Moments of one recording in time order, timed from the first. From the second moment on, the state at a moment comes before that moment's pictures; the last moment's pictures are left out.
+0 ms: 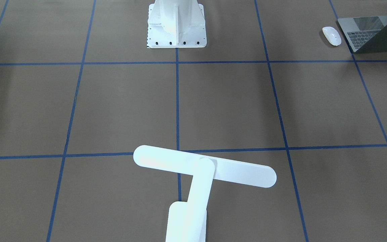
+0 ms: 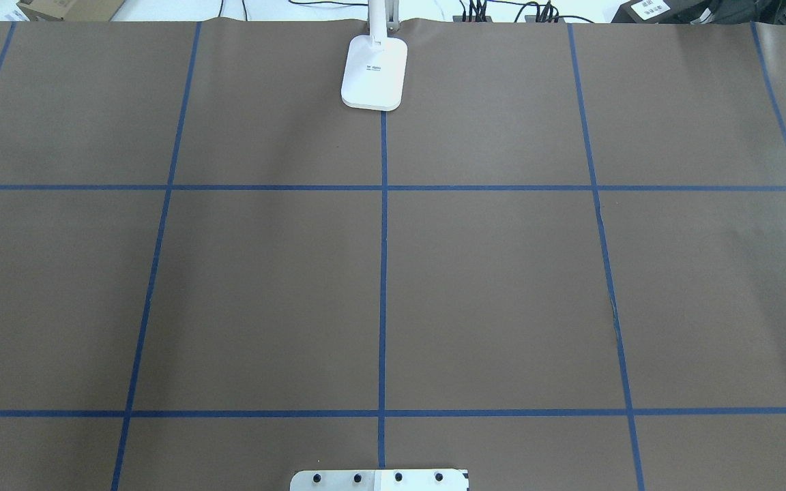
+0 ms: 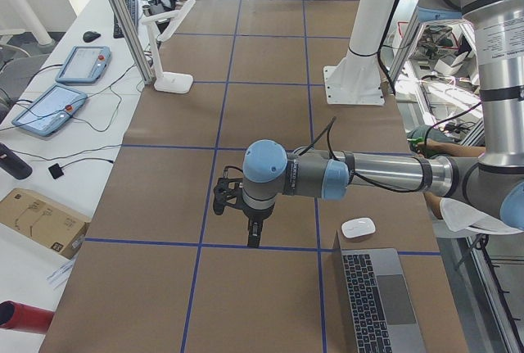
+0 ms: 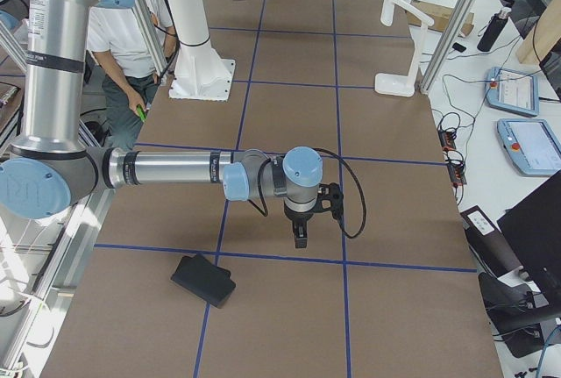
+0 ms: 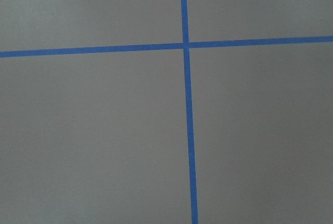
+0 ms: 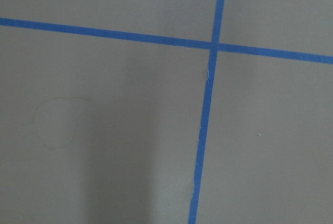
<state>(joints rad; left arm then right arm) -1.62 -1.34 -1.87 -1.62 -2.36 0.00 1.47 -1.73 1.76 -1.48 2.35 0.04</state>
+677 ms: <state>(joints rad) -1.61 -1.31 -1.86 -1.63 -2.36 0.00 1.47 -1.72 1.77 -1.48 2.35 0.04</state>
